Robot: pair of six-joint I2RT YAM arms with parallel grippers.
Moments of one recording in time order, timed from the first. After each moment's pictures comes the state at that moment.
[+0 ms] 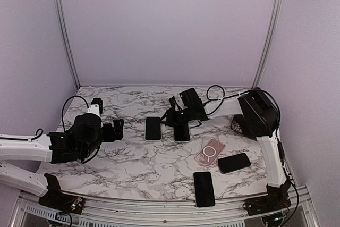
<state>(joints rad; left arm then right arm) -0.94 1.09 0.54 0.08 -0.68 -0.54 0.64 2.30 1.56 0.02 -0.50 0.68</state>
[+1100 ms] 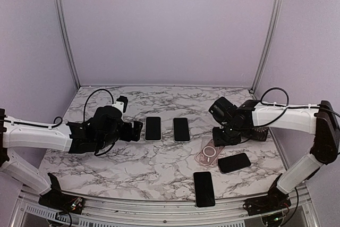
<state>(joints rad) -0.94 1.34 0.72 0.08 -0.50 -0.42 0.73 1.50 1.02 -0.80 0.24 0.64</state>
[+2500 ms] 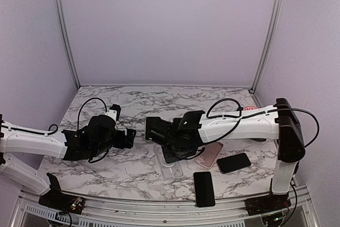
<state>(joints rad) -0.93 1.29 0.59 0.10 -0.50 -0.46 1.19 1.91 1.51 -0.93 0.38 0.87</state>
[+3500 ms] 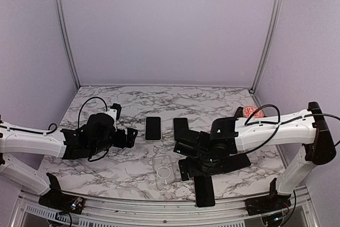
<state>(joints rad) -0.92 1.28 0.59 0.11 -0.44 -0.48 1.25 1.68 1.30 -1.02 0.17 1.03</state>
